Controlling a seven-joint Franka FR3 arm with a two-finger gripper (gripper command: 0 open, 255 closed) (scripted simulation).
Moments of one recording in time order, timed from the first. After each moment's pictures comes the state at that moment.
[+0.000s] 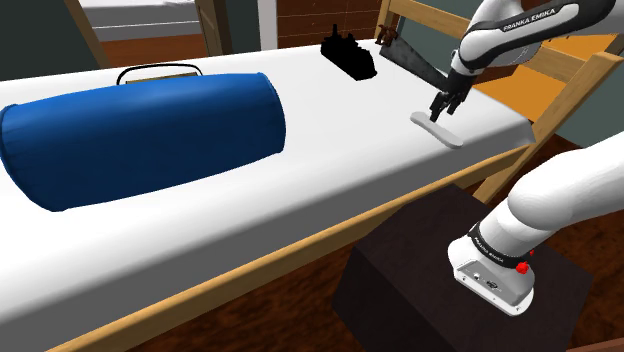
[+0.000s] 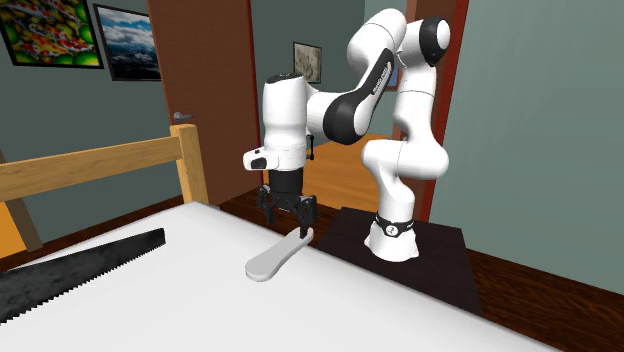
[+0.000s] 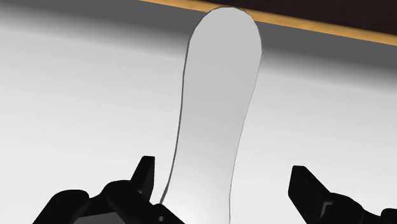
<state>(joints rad) -0.15 -0.39 -0.41 -2.58 -0.21 2.23 -0.29</state>
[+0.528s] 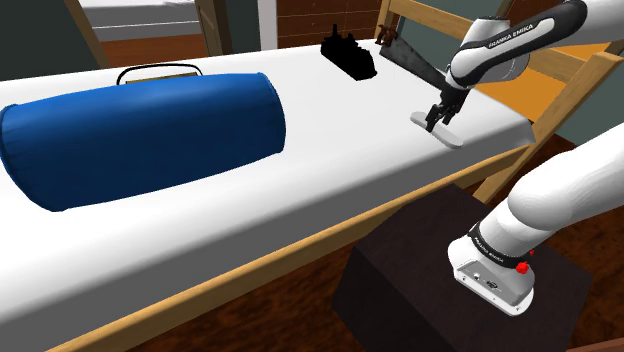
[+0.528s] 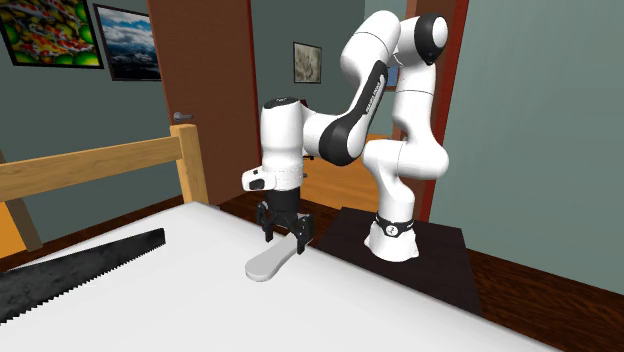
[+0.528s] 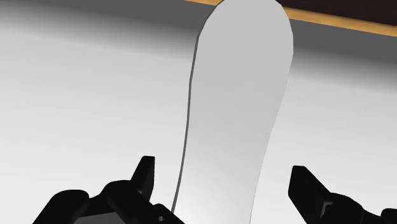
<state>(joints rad) -0.14 -0.29 -0.45 -2.62 -0.20 2.37 -0.32</state>
